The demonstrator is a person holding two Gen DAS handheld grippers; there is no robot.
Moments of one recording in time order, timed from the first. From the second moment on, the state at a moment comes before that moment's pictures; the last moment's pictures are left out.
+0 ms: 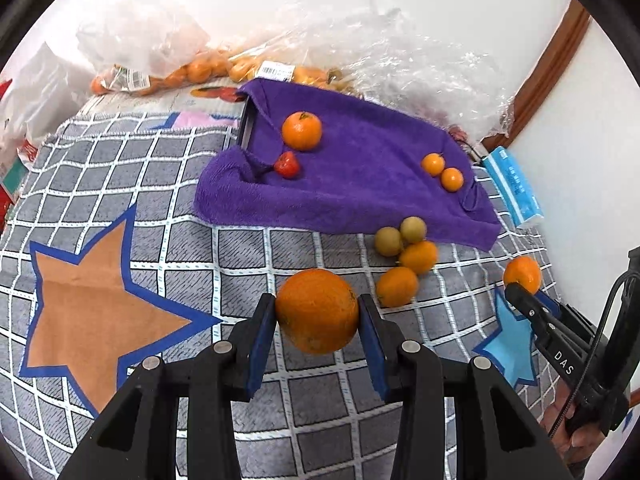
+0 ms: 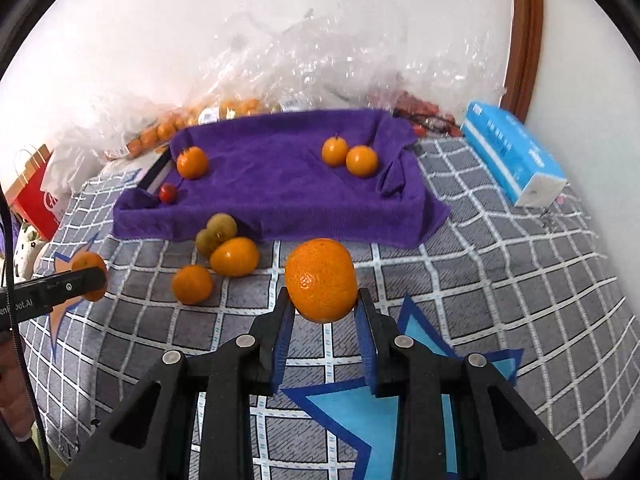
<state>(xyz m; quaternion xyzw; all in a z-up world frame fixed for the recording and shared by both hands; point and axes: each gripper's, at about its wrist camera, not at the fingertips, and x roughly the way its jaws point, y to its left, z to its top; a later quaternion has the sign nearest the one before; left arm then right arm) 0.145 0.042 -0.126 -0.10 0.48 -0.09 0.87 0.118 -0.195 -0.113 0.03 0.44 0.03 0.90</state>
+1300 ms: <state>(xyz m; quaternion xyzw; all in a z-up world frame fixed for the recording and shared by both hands) 0.142 0.037 -0.031 -0.09 0.40 -0.10 0.91 0.129 -0.195 -0.037 0.04 0.38 0.04 0.92</state>
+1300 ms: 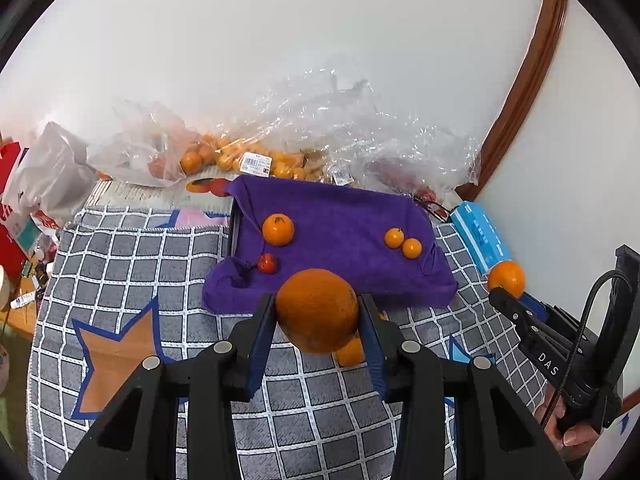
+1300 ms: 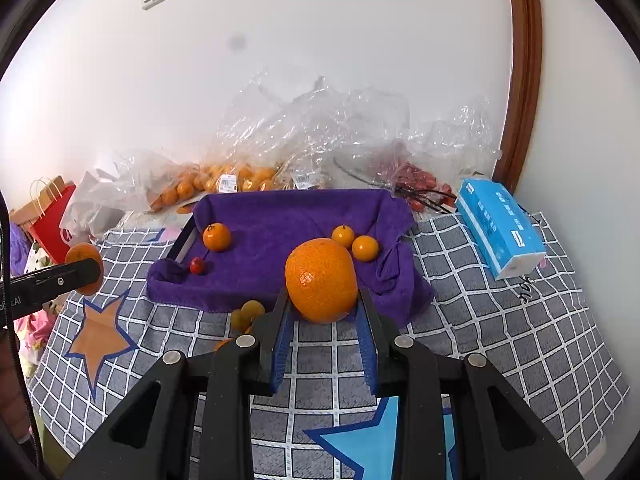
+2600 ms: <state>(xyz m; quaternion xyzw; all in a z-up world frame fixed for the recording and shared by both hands) 0.155 0.044 -0.019 -0.10 0.38 -0.10 0.91 0.149 -0.197 -0.030 0.04 0.37 0.04 0.93</state>
